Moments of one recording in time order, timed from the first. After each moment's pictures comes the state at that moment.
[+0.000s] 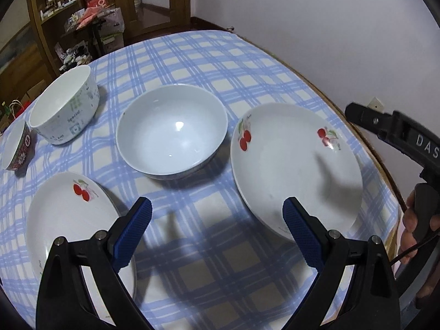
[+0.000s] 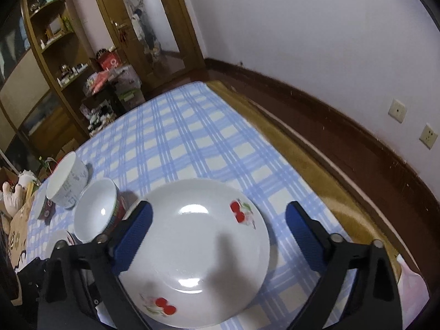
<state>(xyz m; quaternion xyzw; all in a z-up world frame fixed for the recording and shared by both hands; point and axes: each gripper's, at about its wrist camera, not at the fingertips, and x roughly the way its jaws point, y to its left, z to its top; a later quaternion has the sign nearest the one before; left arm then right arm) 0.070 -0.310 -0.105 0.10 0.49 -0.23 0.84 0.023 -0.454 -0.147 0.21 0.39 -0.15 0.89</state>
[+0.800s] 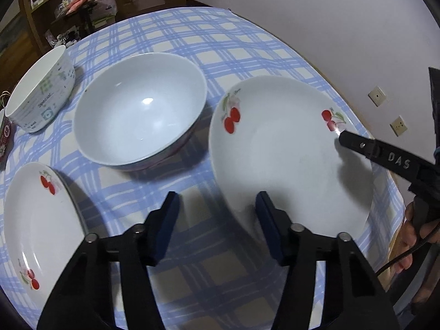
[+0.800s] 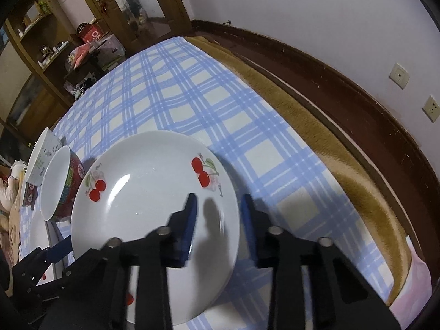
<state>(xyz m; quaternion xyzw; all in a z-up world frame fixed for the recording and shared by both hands) 0.079 -0.333 -0.139 0.09 0.53 -0.23 0.81 0.032 -0.479 -0.205 0.24 0.47 -0.15 0.84</state>
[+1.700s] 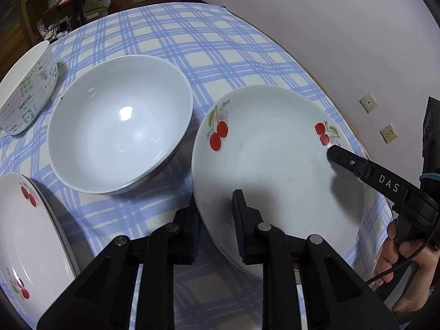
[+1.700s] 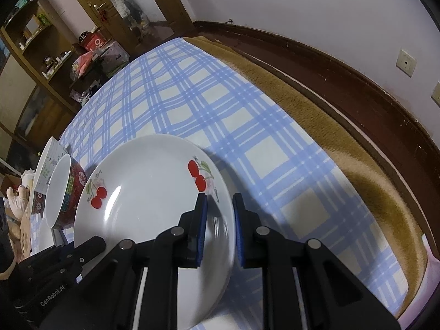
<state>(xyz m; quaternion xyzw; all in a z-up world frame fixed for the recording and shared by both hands) 0.097 -0.343 -0.142 0.06 0.54 -0.26 0.80 0.031 -0.490 -0.216 0.27 0.45 -0.13 0.84</state>
